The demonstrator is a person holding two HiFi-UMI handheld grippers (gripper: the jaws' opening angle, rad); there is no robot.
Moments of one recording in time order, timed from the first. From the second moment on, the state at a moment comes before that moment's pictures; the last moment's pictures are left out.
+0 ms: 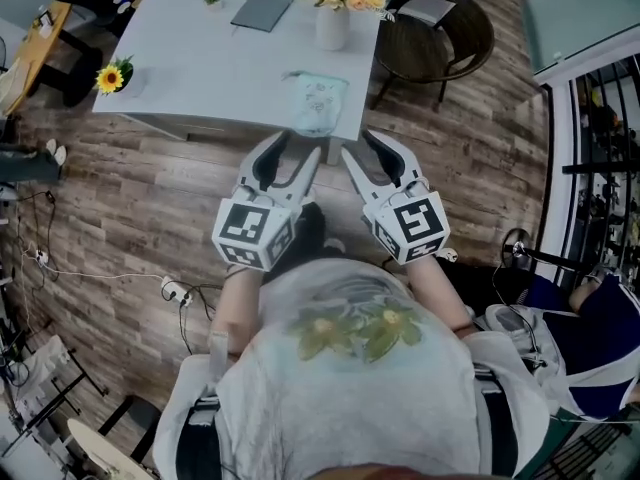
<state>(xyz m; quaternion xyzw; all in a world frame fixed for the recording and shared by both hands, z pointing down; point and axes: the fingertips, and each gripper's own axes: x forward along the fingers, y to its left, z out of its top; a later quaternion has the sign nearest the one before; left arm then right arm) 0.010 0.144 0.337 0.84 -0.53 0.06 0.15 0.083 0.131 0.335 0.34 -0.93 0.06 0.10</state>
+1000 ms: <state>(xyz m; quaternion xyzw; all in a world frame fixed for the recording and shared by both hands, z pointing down) -0.077 0.023 0.421 0.83 -0.49 0.16 0.20 0.042 0.002 0.389 0.35 -0.92 0.05 0.19</state>
